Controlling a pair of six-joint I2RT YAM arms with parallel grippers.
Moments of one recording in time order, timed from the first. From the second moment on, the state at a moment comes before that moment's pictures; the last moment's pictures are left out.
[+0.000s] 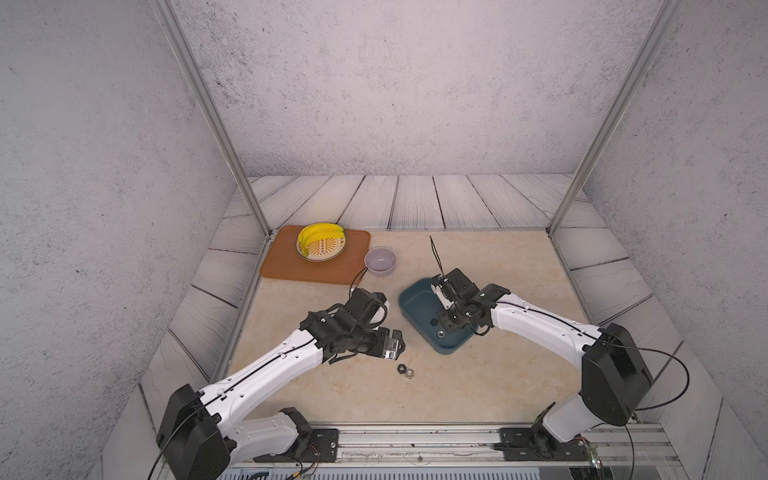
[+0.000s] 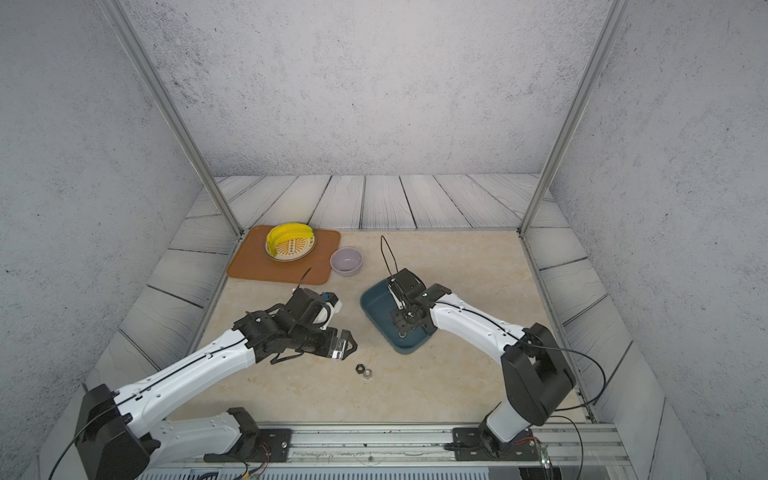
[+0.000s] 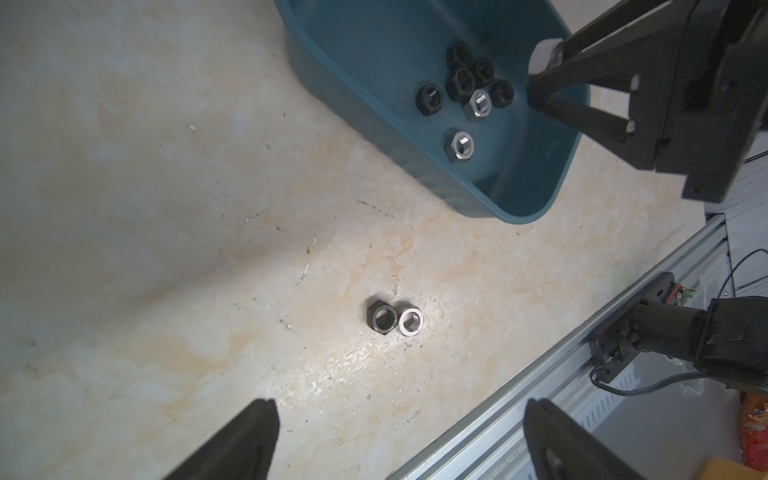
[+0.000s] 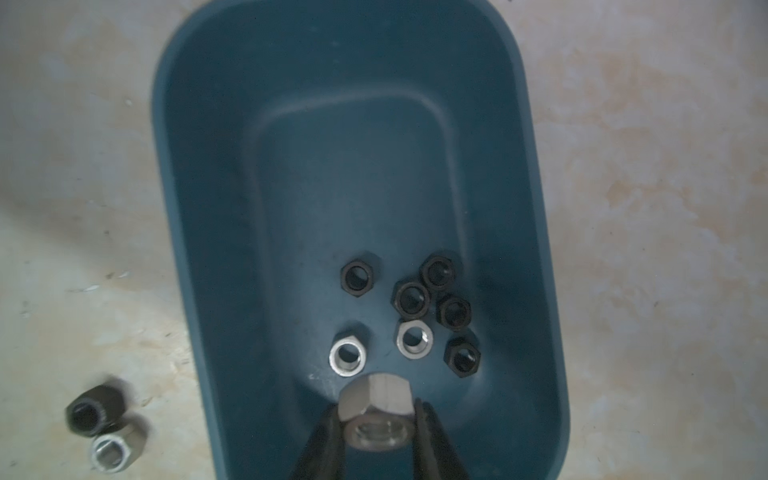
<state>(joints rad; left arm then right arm) -0.76 1.18 0.91 -0.74 0.21 -0.50 0.70 1.59 1.14 -0.71 0.14 0.13</state>
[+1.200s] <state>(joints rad) -0.76 1.21 0.89 -0.73 0.21 -0.50 0.66 1.98 1.35 -0.67 0.17 0.11</state>
